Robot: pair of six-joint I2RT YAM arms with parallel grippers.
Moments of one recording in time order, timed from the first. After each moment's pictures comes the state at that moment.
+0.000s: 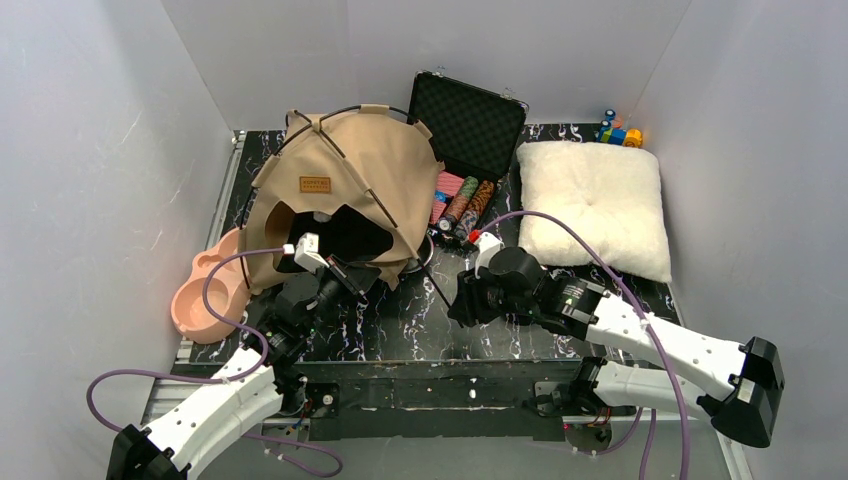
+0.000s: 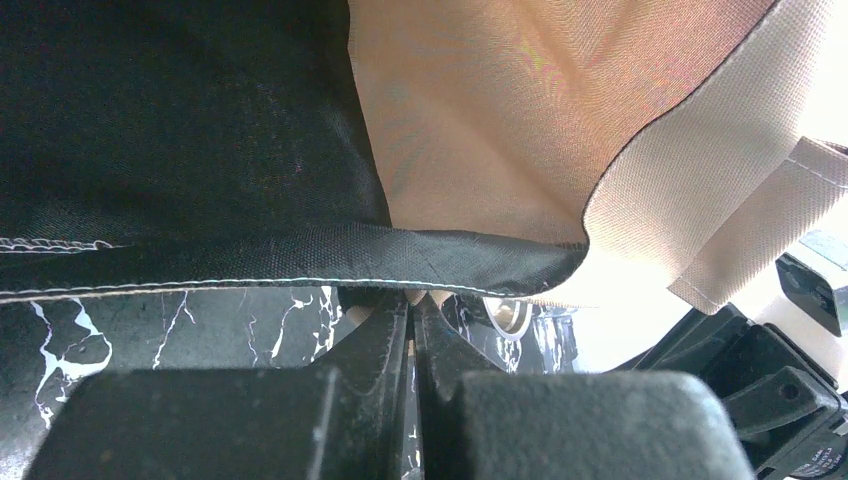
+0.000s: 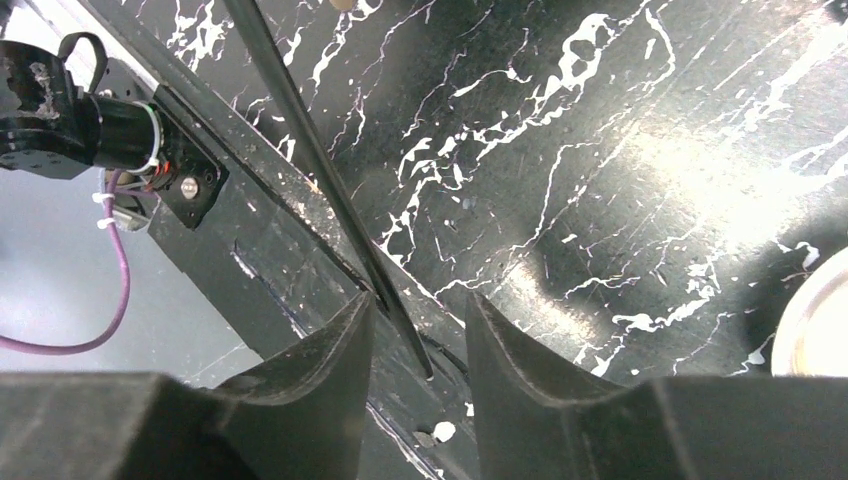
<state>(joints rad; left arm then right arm) -0.61 0.59 0.28 0.10 -0.06 -0.98 1.04 0.97 0.77 -0.45 -0.05 0.52</state>
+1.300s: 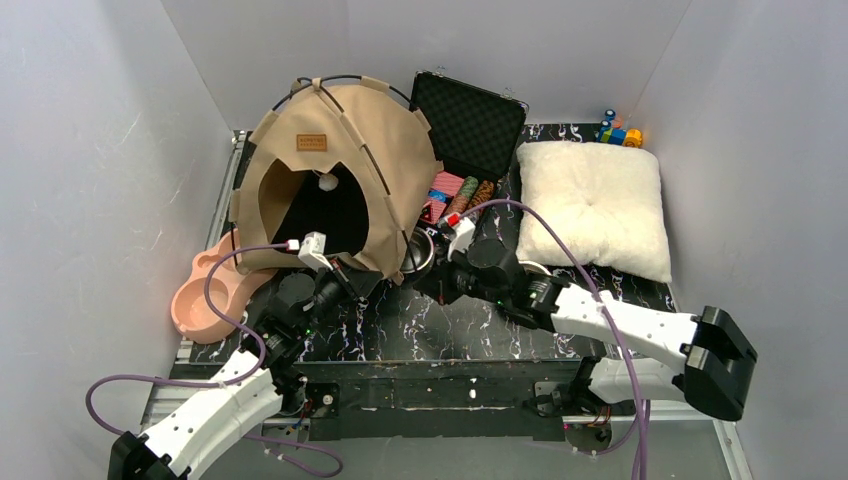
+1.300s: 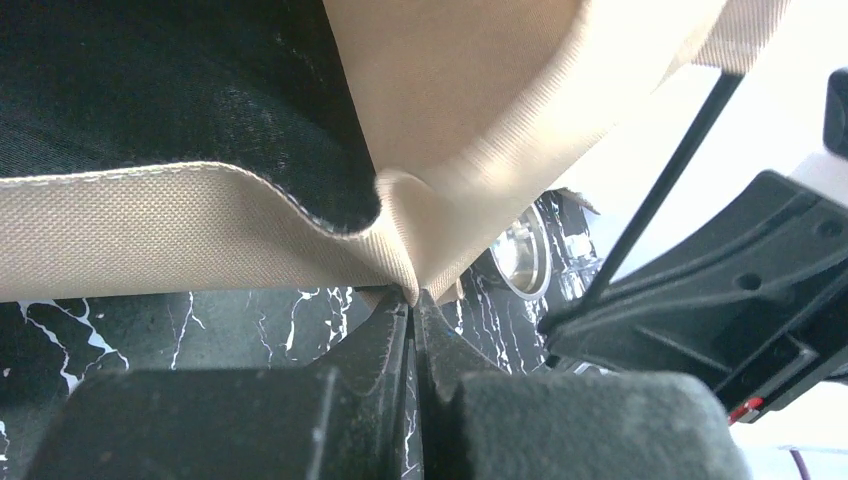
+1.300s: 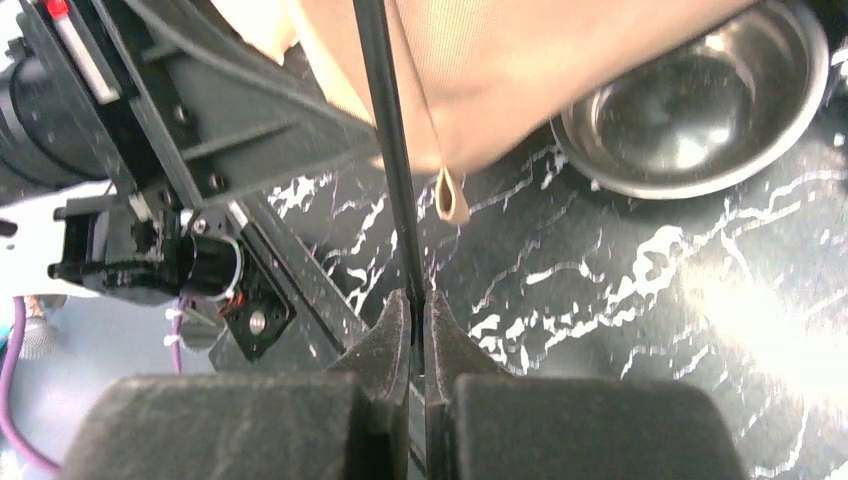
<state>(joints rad) -0.60 0.55 0.29 0.08 0.04 -0.83 1.05 1.15 0.74 0.02 -0.04 0.54</state>
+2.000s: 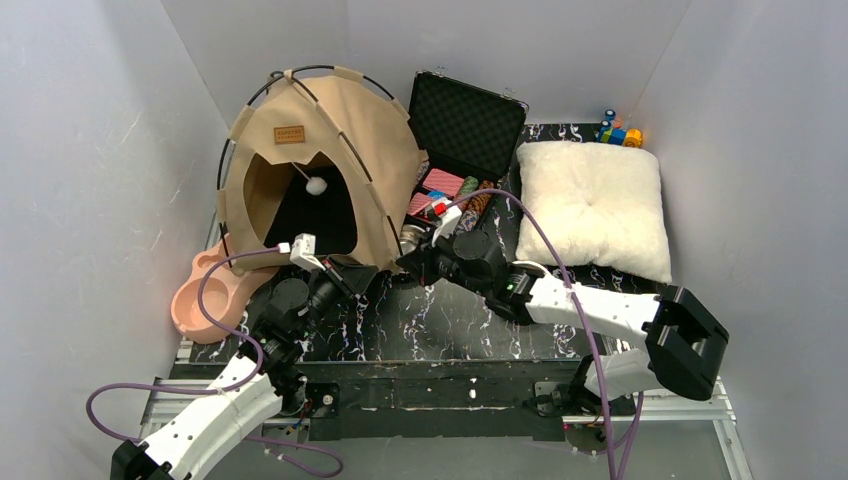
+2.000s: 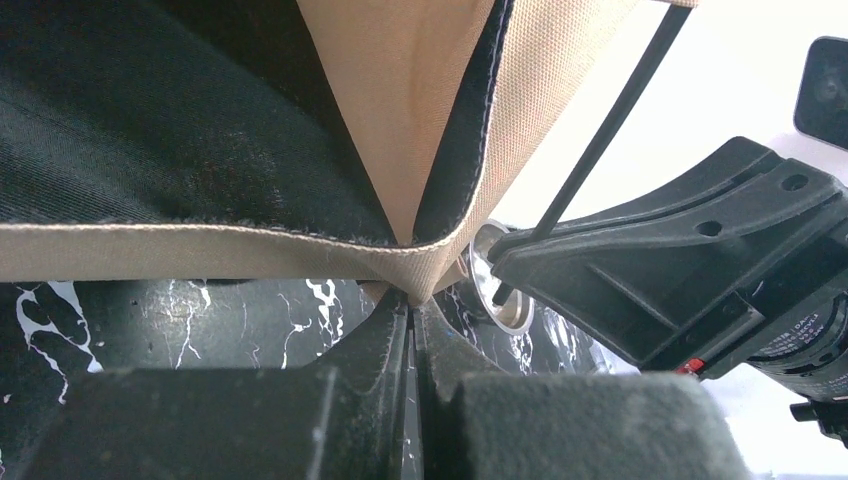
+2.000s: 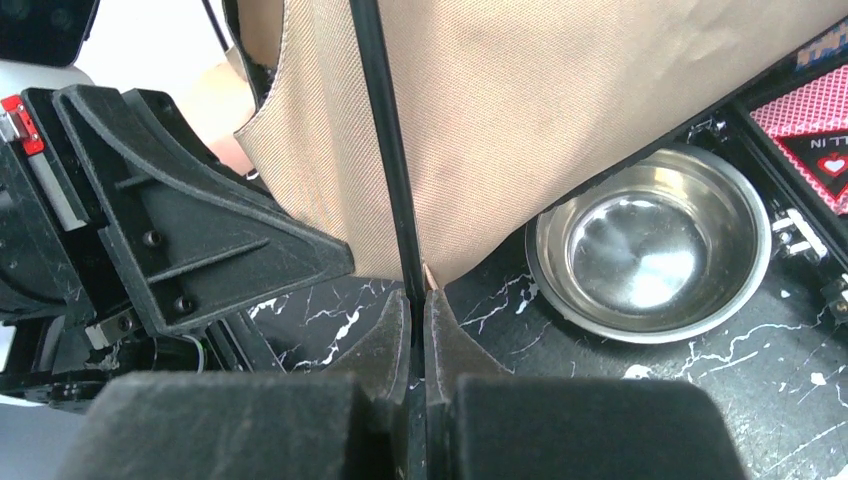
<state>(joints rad) -0.59 0.50 0.25 0.13 0.01 -0.86 1.04 1.34 0.81 0.31 0.06 0.45</state>
